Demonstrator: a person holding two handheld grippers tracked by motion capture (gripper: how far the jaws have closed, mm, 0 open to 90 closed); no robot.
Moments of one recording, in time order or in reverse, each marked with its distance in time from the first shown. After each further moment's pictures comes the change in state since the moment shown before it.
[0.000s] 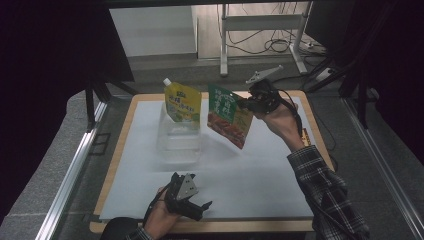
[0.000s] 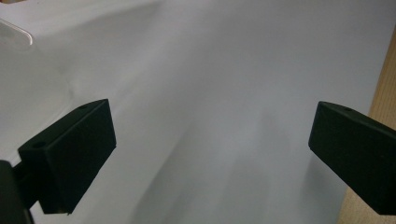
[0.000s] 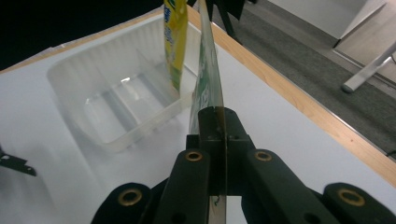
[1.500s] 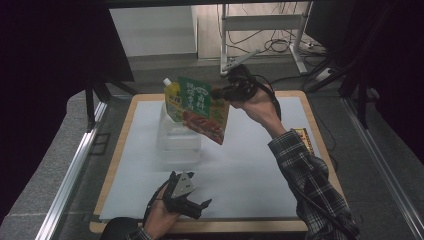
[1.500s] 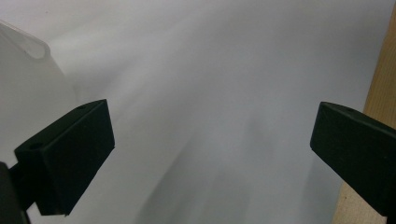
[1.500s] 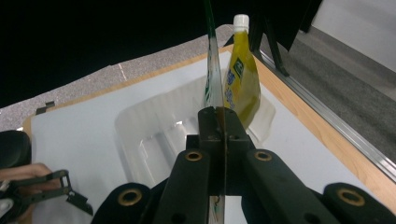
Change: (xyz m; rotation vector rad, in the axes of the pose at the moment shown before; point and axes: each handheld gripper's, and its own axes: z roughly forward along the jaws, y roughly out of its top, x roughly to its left) left arm 0.005 0.000 -0.006 -0.056 -0.019 -0.044; right arm 0.024 0.060 0.019 -0.074 0.198 -0.065
